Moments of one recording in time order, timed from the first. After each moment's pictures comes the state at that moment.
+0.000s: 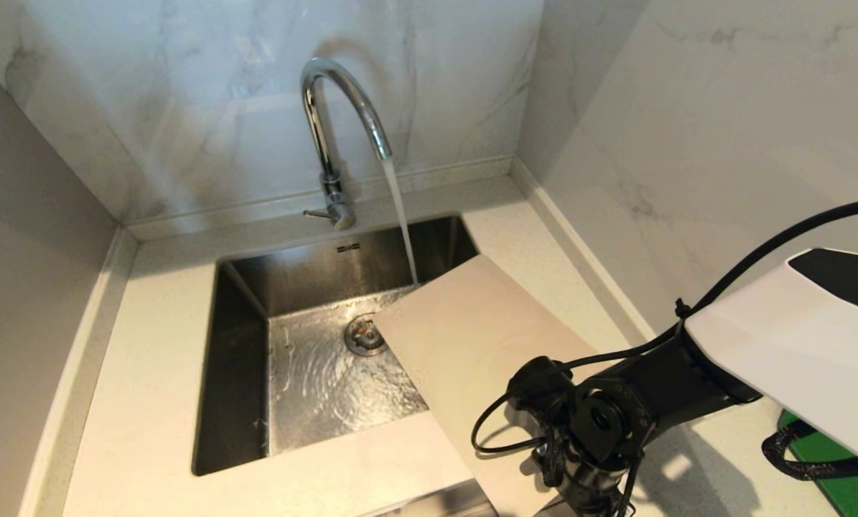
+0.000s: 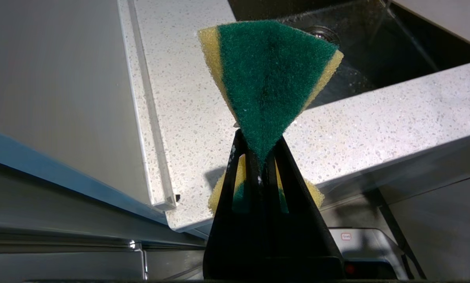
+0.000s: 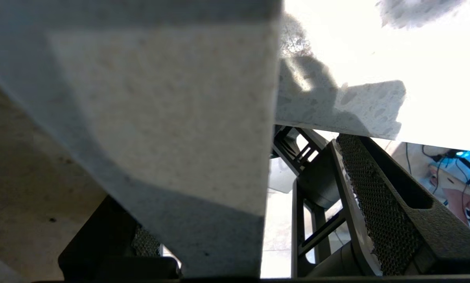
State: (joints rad) left arm 0.00 0.00 -0.05 0.12 0.01 -0.01; right arm 0.49 2.03 -0.98 0.30 -0.23 1.52
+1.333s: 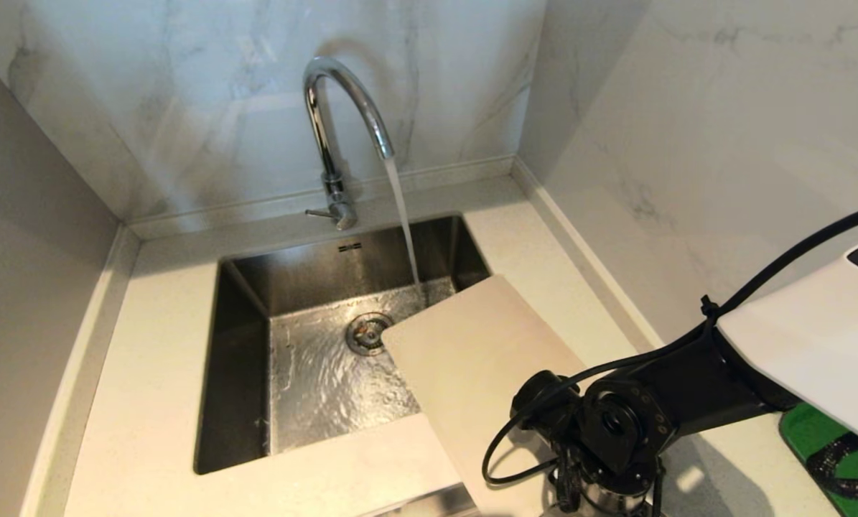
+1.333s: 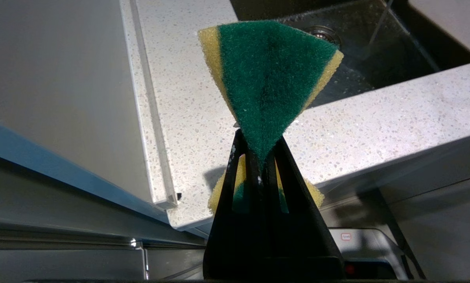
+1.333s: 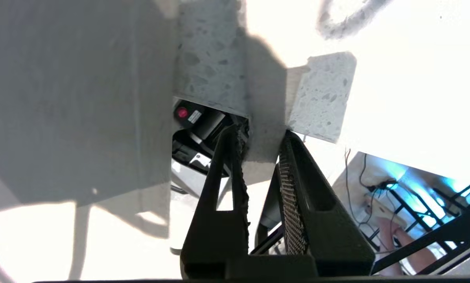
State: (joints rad) left arm 0.00 0.00 -0.05 0.12 0.01 -0.01; right arm 0.51 1.97 -0.95 0.48 -0.36 1.40
